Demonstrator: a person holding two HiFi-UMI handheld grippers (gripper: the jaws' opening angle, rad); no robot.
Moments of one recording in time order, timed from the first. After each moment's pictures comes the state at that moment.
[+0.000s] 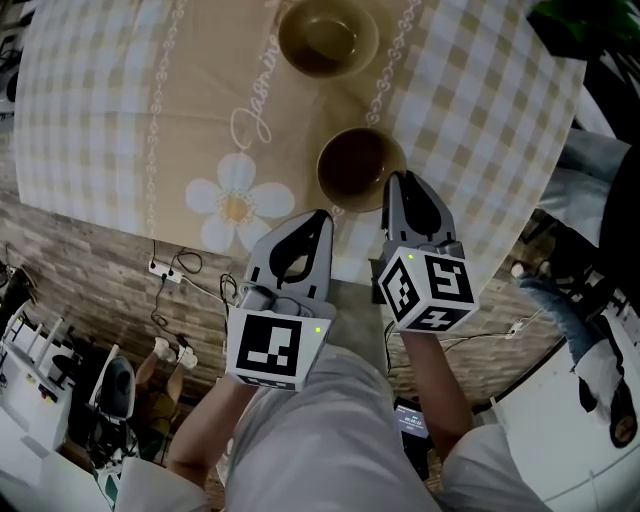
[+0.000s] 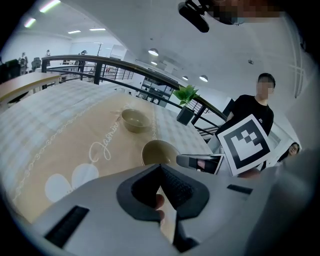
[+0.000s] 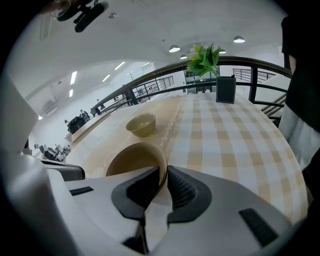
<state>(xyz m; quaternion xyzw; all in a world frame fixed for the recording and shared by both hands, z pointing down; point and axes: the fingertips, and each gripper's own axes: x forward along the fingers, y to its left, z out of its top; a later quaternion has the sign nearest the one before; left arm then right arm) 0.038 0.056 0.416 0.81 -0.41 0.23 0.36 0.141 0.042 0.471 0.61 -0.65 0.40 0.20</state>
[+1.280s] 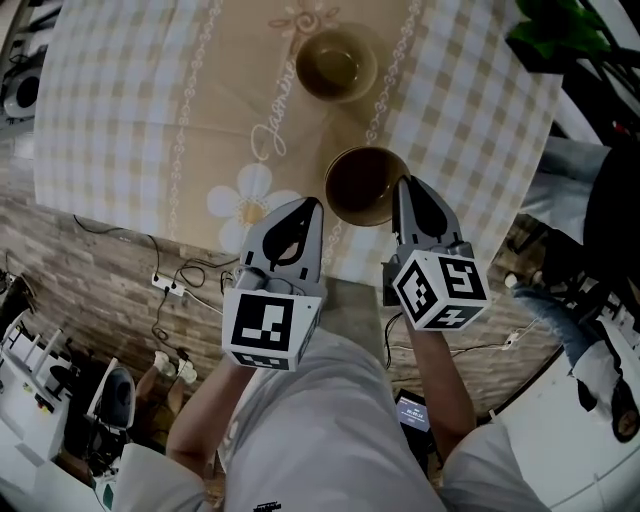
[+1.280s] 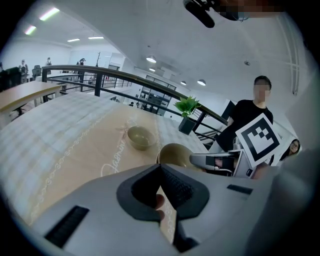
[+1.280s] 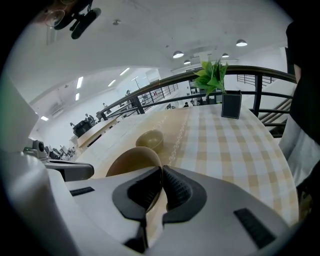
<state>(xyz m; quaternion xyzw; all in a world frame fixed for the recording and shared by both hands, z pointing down) 0.013 0.029 0.378 0.82 -0.40 0.24 0.33 0.138 0.020 0.409 0.60 -0.68 0.38 0.18</state>
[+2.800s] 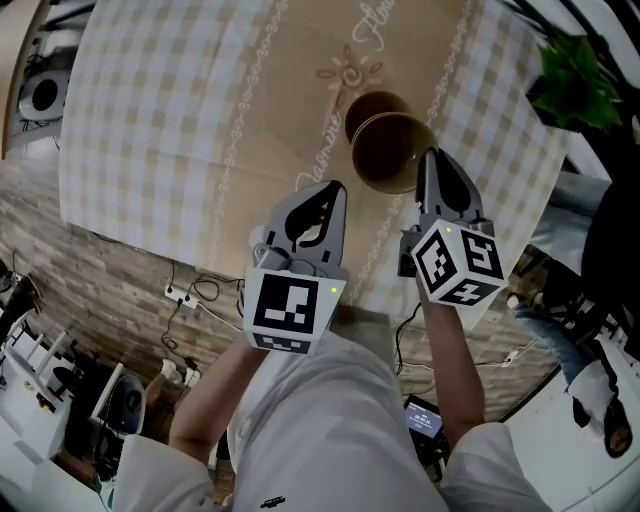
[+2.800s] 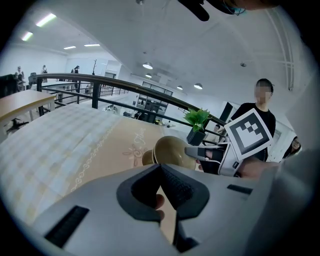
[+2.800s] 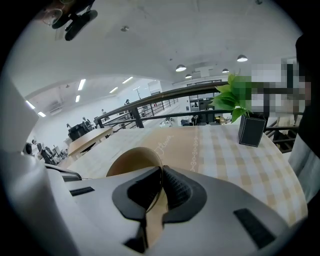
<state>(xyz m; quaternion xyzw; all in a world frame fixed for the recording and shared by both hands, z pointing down) -0.016 -0.085 0.358 0.84 -0.40 0.22 0.29 0.118 -0.121 0.383 0.64 -0.68 0.32 0.15</state>
